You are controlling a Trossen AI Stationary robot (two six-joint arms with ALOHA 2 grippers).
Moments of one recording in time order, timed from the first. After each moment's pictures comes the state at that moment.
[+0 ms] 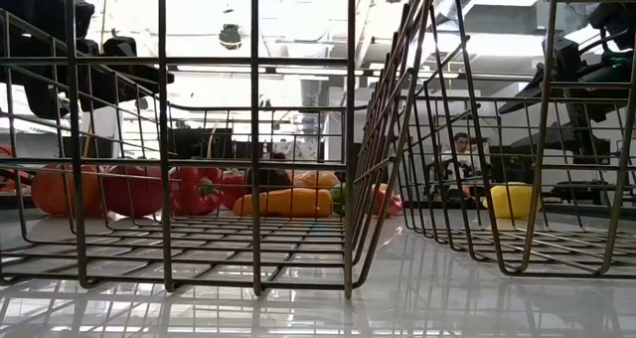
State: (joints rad) left arm -0.07 0.13 0.01 0.04 -0.22 0.56; right arm -0.34 0.03 0.15 -0.46 0.11 0.91
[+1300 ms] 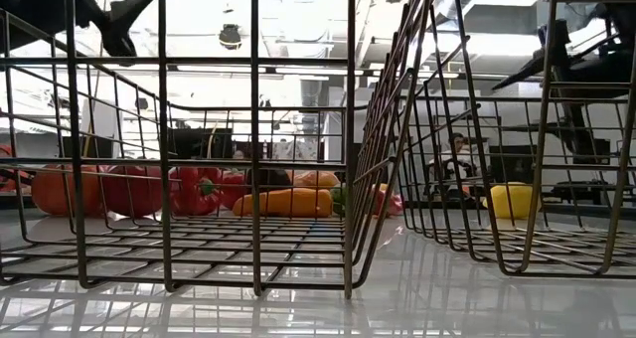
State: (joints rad) left arm -0.07 0.13 0.01 0.65 -0.21 -0.50; right arm -0.34 0.03 0.14 -0.30 0.11 1.26
